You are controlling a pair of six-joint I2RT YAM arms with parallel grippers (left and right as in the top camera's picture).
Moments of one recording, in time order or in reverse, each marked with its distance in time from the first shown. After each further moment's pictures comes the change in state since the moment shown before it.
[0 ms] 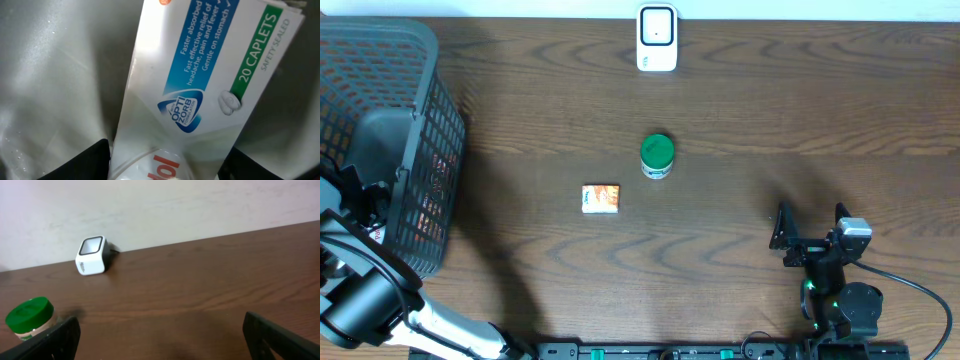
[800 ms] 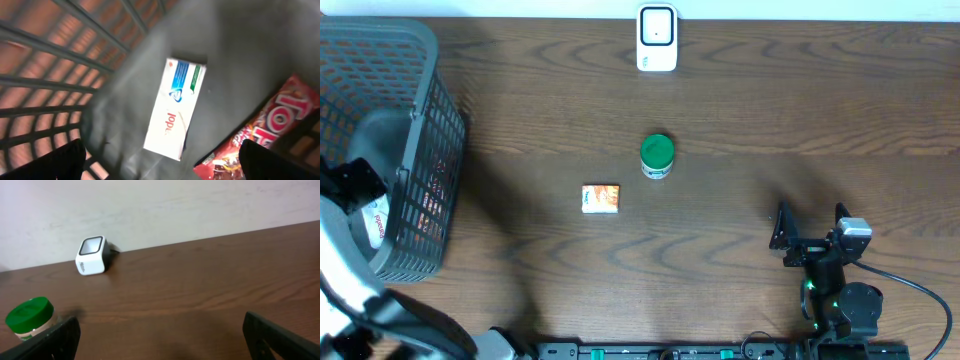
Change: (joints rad) left arm -0.036 -0.395 -0.047 0.003 -0.019 -0.081; right arm 0.000 0.000 0.000 0.000 0.000 0.000
